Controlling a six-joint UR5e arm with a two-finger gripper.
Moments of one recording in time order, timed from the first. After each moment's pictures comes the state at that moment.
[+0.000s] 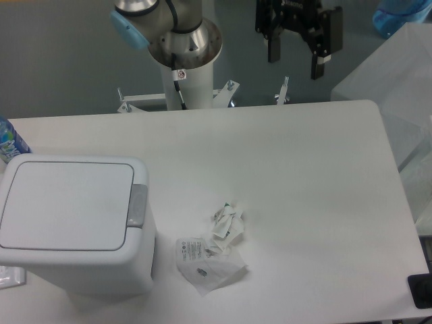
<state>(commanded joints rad) 2.73 -1.49 -1.45 -1.39 1.36 1.58</state>
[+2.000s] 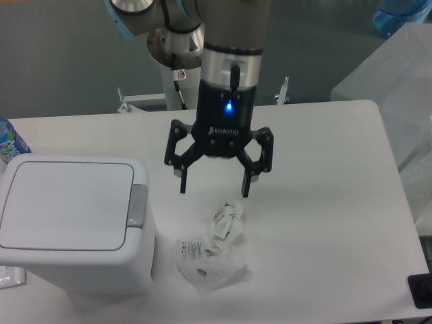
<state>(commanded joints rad) 2.42 -1.80 -1.38 -1.00 1.20 0.21</state>
